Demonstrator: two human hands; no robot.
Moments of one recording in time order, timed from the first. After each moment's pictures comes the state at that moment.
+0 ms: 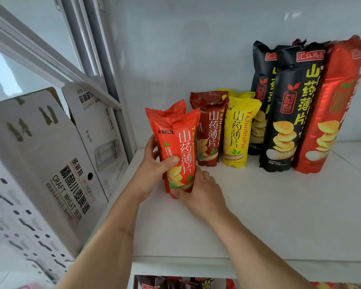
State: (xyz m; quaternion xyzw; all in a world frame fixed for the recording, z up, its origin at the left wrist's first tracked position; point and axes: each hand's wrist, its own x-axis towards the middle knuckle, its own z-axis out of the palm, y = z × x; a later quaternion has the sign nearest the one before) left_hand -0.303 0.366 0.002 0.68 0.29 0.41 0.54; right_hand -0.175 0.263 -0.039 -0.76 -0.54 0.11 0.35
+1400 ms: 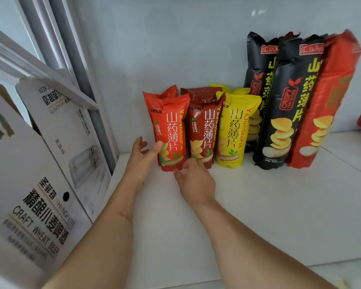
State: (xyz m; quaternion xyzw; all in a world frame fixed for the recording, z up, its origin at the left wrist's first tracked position) left_hand -0.273 0.442 -0.007 0.65 0.39 0.41 0.51; right_hand -0.172 0.328 -0.032 -0.82 -0.44 0.02 0.37
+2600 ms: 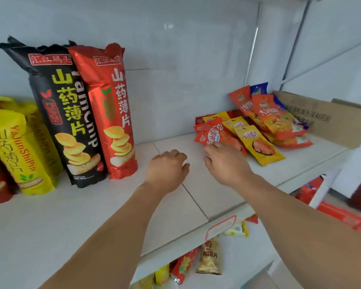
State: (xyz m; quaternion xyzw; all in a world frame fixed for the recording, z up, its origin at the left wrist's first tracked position) left_hand 0.138 0.124 -0.011 0.96 0.13 0.24 -0.01; right_hand 0.240 -0.032 0.017 -0.86 -0.45 -0.22 0.08
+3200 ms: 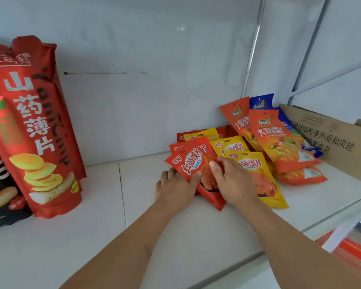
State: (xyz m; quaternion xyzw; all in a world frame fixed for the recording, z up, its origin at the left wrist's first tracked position) left_hand 0.313 0.079 -0.027 0.90 0.32 0.13 0.26; right_hand 0.421 -0.046 -0.014 -0.90 -0.34 -0.10 0.26
